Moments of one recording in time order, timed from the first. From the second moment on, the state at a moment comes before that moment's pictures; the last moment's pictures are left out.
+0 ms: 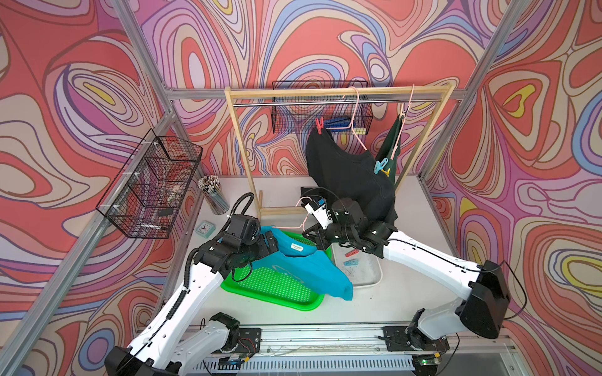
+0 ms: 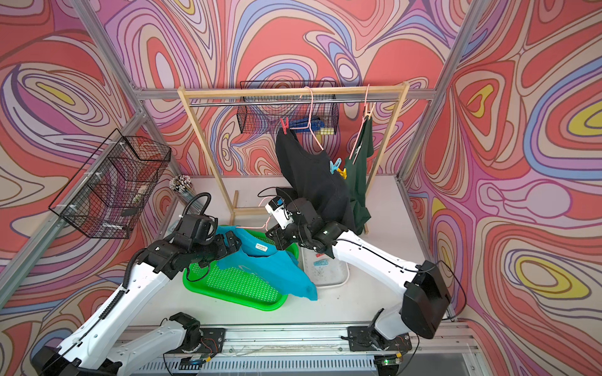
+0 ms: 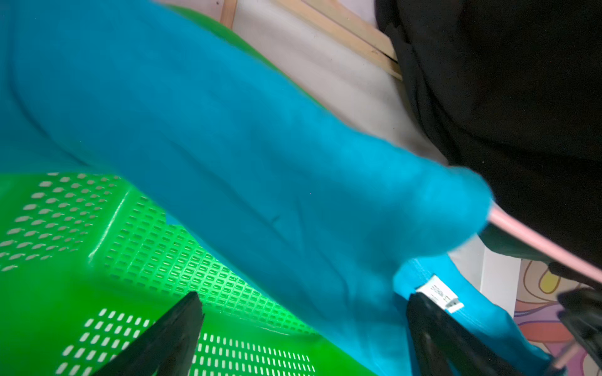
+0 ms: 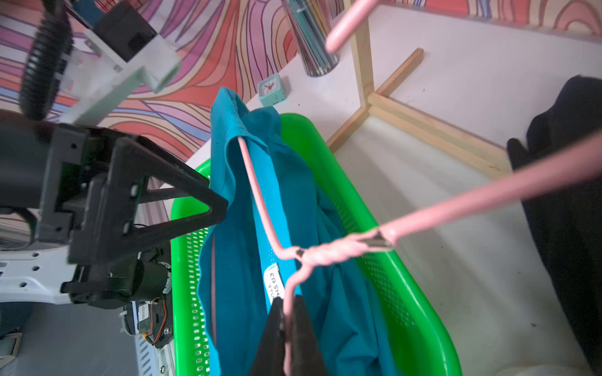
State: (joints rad) left arm -0.39 0.99 1.00 -0.94 0.03 -0.80; right arm 0.79 1.44 1.20 -0.32 -0.33 0.21
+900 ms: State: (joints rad) left arm -0.02 1.00 1.09 -0.96 0.12 -0.79; right arm 0.79 1.27 1.11 -0.30 -0.30 0.21
